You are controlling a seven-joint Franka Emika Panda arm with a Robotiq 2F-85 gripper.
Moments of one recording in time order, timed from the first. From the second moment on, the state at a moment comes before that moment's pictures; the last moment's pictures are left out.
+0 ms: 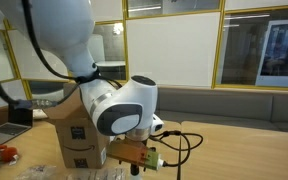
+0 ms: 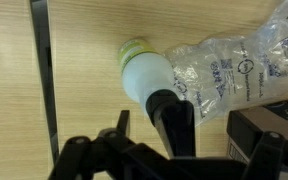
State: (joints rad) arm -0.10 0.20 -0.16 -2.51 0.53 2.72 -0.75
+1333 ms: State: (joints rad) arm -0.18 0.24 -0.07 -2.51 0.43 2.71 -0.76
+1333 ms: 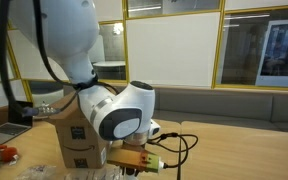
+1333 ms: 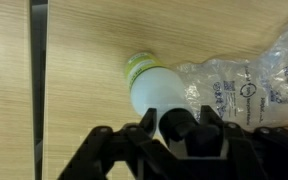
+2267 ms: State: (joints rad) arm -0.18 0.11 -0.13 -2.40 0.03 2.42 -0.24
